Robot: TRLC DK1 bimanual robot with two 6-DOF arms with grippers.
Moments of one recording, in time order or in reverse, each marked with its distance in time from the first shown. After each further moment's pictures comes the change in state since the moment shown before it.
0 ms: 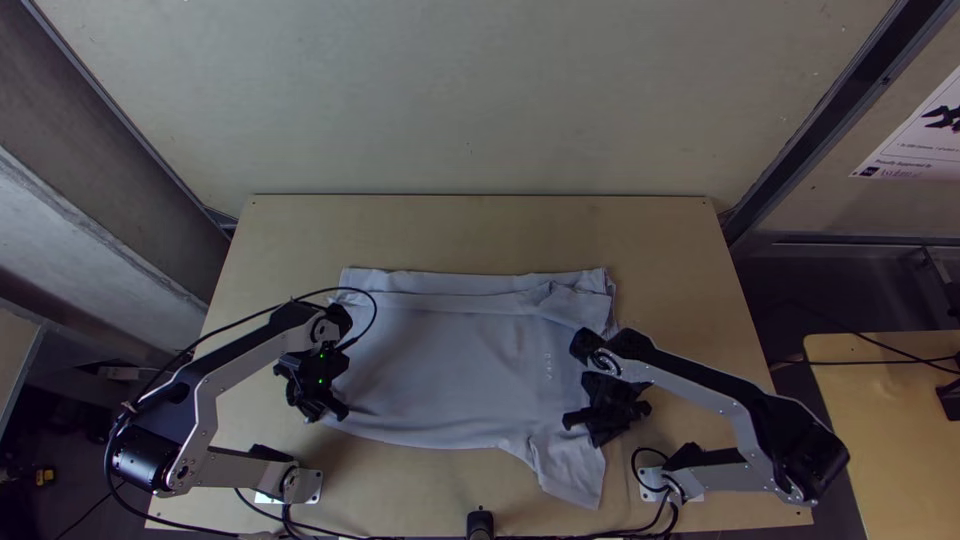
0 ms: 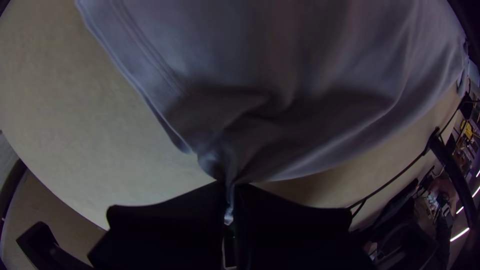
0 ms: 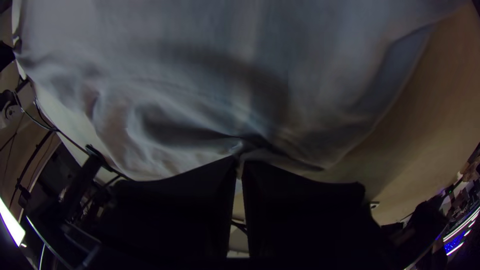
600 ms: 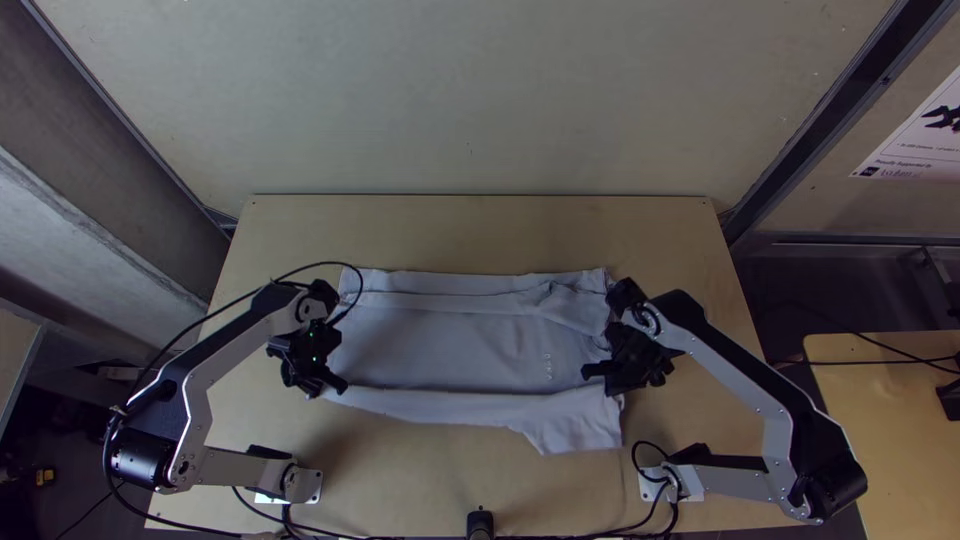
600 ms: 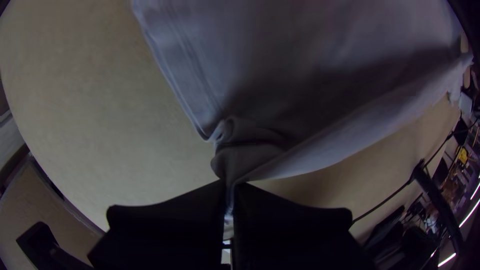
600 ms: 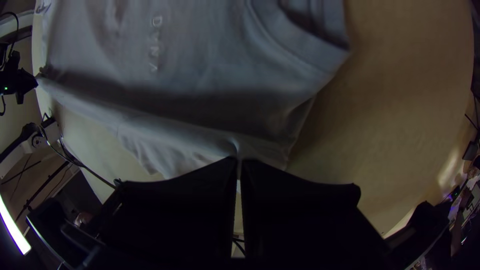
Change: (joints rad) left arm 0.100 0.000 0.123 0.011 0.005 0.000; right arm -0.256 -0.081 0.219 -0.116 0.119 -0.116
